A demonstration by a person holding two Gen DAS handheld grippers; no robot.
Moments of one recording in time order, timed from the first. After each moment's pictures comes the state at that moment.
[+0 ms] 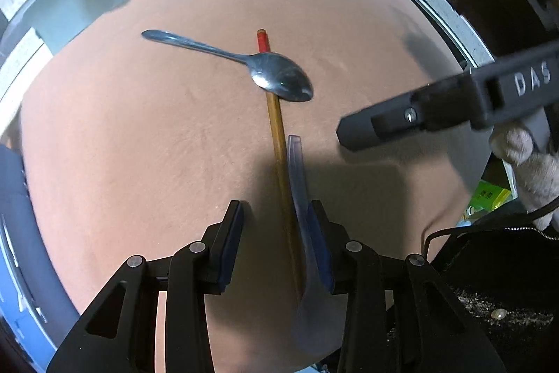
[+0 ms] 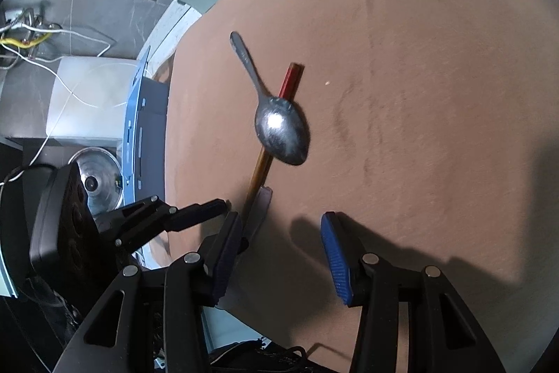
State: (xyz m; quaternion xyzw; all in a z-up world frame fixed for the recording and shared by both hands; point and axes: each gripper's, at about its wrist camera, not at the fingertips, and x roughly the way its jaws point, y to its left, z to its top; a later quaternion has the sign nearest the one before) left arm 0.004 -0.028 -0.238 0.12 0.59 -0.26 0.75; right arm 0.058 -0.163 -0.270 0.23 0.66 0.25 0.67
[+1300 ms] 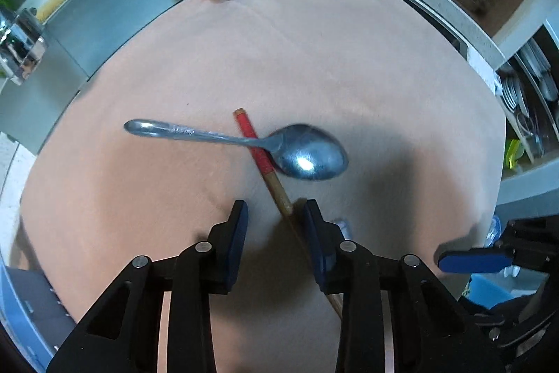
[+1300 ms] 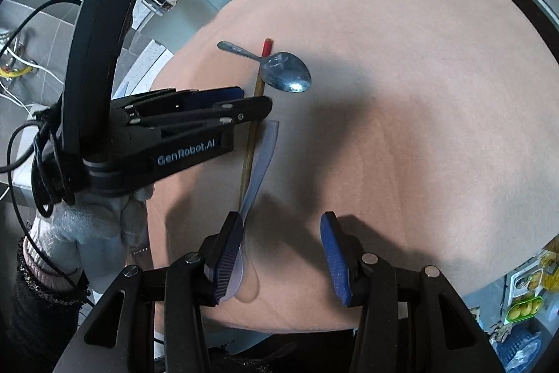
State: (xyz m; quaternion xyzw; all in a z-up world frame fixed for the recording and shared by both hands) left arm 0.063 -0.044 -0.227 0.22 0.54 -0.34 0.74; right arm -0.053 -0.123 -0.244 0.27 0.57 0.07 0.77
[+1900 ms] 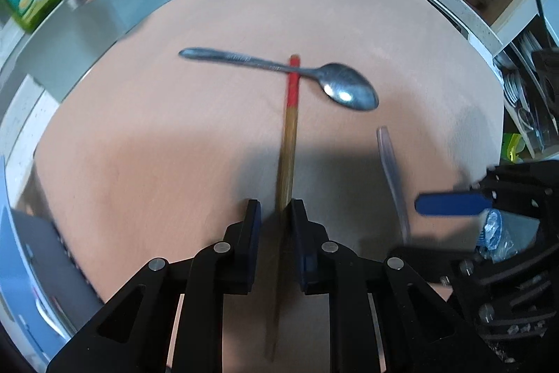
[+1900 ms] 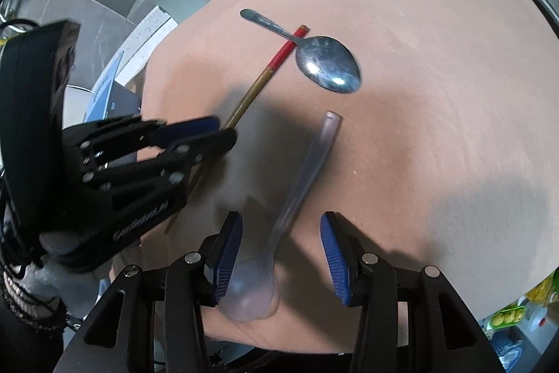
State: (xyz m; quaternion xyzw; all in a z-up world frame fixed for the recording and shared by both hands) left arm 0.046 0.024 -0.230 0.21 0.55 -0.32 0.74; right arm -0.030 -0.074 -0.251 0.21 0.61 0.06 0.77
